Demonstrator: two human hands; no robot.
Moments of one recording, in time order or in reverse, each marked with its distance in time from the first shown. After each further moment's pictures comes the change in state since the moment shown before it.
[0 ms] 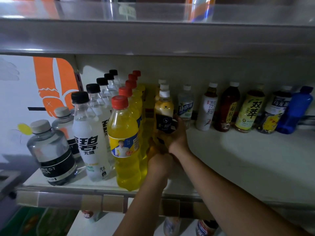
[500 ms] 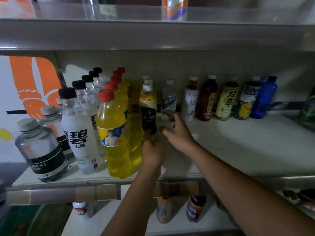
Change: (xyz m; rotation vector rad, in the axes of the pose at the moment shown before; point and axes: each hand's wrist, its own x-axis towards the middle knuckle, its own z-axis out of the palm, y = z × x) left_hand -0.032 -0.001 -0.002 -0.681 0.014 0.181; right_hand -0.024 -0.026 -0.054 -0.445 -0.121 0.049
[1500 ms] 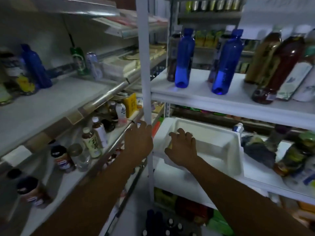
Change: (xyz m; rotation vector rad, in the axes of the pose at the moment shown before) left_hand -0.401 -0.041 0.219 1.113 -1.091 1.271; right_hand -0.543 0.089 -0.265 -1.015 0.551 1.006
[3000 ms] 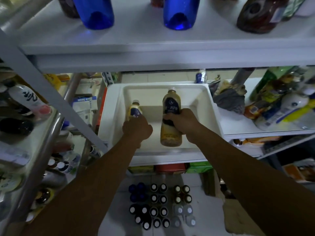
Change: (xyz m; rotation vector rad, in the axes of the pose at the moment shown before) left_hand 0.142 0.153 0.183 -0.300 -0.653 0.035; right_hand 0.077 0.170 0.070 1.190 0.038 0.826
